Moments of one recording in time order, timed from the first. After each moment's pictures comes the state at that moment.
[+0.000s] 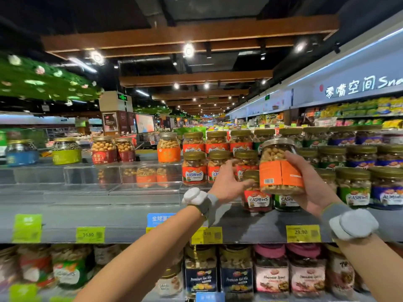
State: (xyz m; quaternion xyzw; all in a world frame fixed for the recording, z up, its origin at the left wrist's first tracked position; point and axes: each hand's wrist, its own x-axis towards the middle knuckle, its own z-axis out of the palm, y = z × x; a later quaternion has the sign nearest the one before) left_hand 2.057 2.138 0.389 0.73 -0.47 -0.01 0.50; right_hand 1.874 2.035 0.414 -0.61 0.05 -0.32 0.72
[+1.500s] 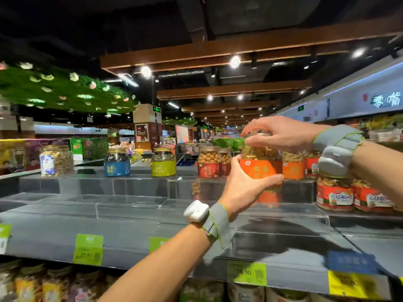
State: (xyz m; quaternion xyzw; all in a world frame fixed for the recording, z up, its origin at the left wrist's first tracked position) left_hand 2.261 2.450 0.439 0.65 -0.42 0.02 0.63; right_hand 2.190 2.311 0.571 -0.97 -0.08 -0.24 0.03
